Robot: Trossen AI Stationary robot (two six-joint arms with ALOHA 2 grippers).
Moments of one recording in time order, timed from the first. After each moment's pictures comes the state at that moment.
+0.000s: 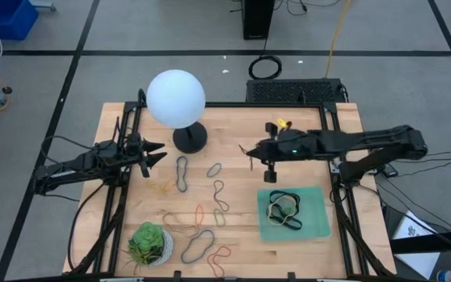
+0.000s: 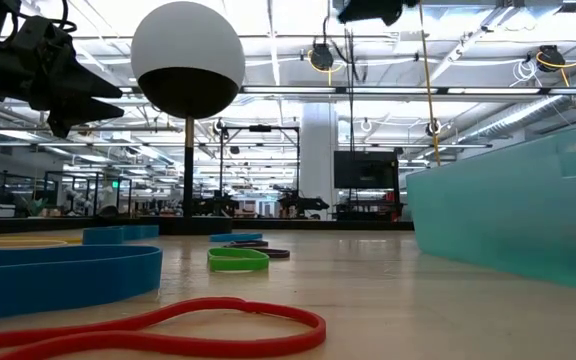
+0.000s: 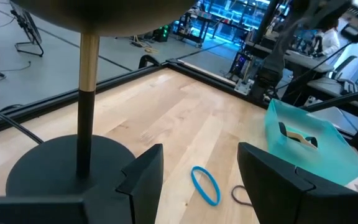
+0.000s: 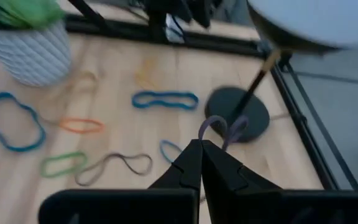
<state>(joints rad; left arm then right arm) 0.18 0.01 0.17 -0.30 -0.13 -0.32 0.07 1.26 1.14 -0.41 0.18 -0.09</state>
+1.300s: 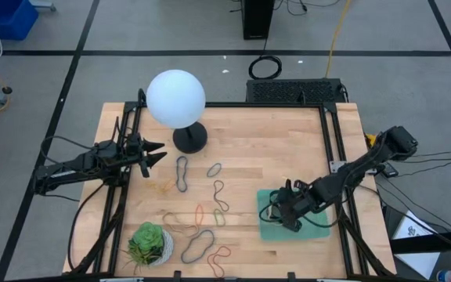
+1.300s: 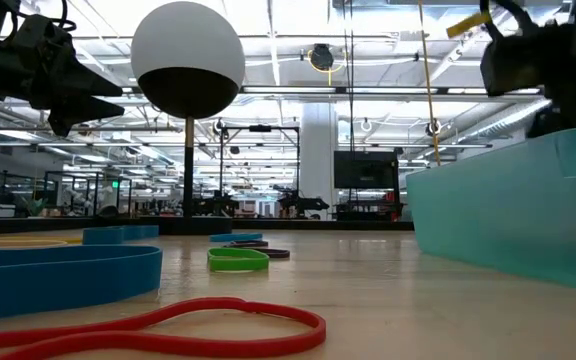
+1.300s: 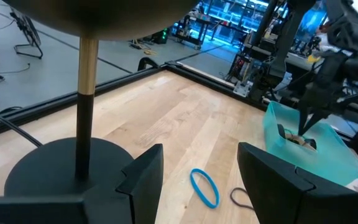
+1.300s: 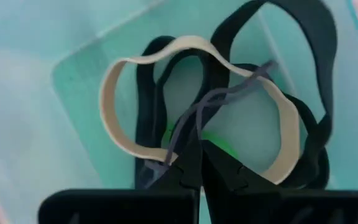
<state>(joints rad) 0.18 0.01 0.17 -0.30 -0.13 -0.32 0.53 1.40 0.79 -0.68 0.07 0.93</state>
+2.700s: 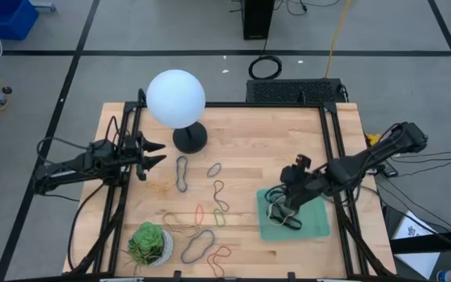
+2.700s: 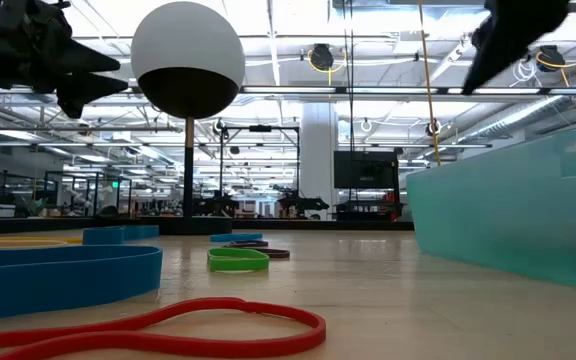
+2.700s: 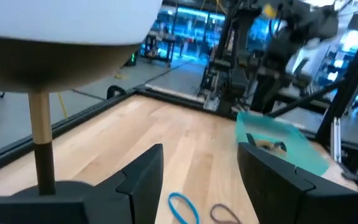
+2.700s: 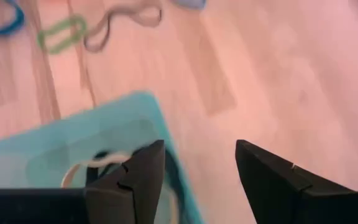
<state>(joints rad) 0.18 0.02 0.18 -0.18 -0.01 -0.20 0.45 1.20 1.00 -0.93 0.45 0.66</state>
